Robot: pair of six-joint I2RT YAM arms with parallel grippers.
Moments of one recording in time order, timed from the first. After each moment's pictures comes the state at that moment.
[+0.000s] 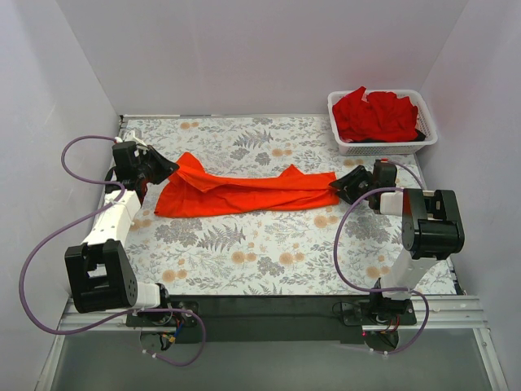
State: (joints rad) left arm 0.13 1.37 0.93 -0.11 0.35 -0.59; right arm -0.02 1.75 0.72 0.34 -0.44 0.89
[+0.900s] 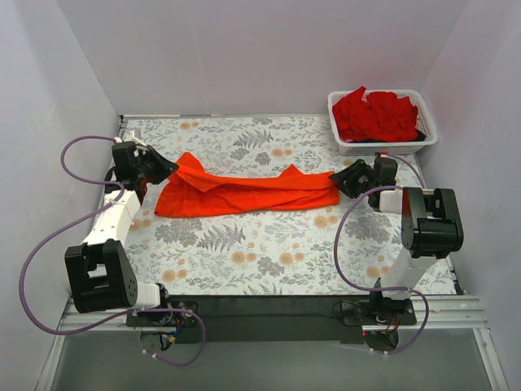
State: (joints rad) left arm 0.13 1.37 0.93 -0.11 0.35 -0.59; right arm -0.02 1.76 0.75 0.41 -0.47 0.89
